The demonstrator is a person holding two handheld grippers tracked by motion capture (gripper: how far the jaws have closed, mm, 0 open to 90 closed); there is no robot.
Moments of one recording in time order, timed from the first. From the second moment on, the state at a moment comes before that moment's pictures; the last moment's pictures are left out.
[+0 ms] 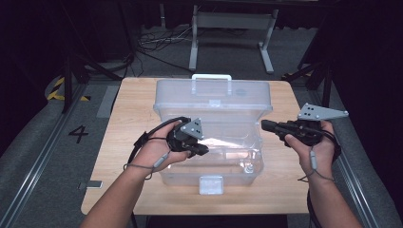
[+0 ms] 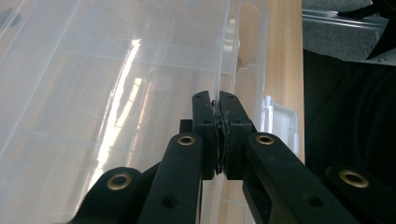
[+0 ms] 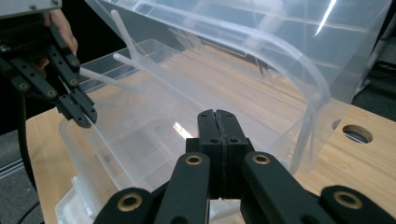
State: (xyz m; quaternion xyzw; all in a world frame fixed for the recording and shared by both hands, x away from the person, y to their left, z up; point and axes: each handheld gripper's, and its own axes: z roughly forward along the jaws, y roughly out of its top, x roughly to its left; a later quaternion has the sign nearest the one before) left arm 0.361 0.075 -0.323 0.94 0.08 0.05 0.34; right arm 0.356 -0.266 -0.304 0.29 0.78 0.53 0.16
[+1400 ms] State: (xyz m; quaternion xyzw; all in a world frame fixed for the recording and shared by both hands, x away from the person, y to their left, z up) left arm 0.347 0.159 -0.318 0.82 0.25 0.09 0.50; right arm 0.354 -0.272 -0.316 0.30 0.76 0.55 0.16
